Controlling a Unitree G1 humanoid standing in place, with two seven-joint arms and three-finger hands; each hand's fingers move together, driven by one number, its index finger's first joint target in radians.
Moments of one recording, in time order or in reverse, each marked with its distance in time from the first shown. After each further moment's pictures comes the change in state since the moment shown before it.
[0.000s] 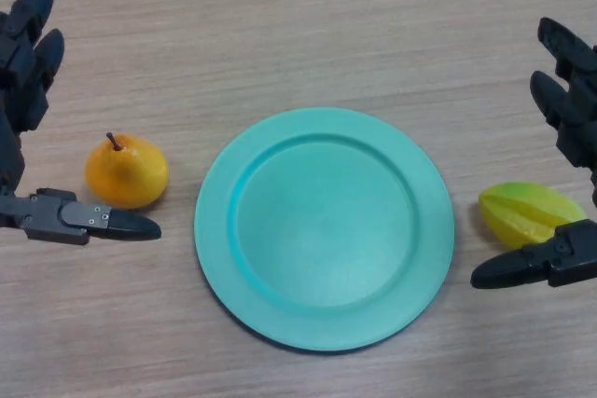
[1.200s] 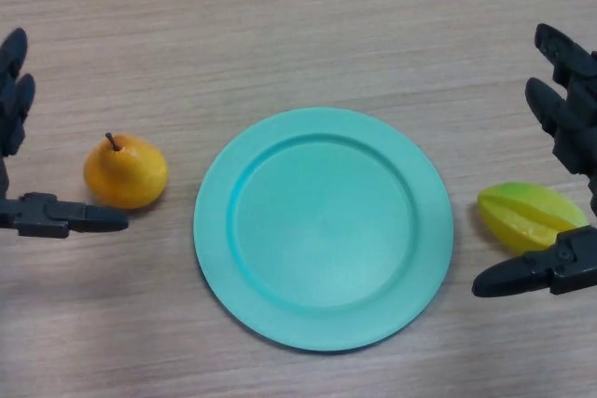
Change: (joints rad) left arm -0.190 0.078 -0.056 0.757 0.033 -0.415 0.044; right arm 0.014 -0.001 -0.009 -0.026 0.036 0.033 0.008
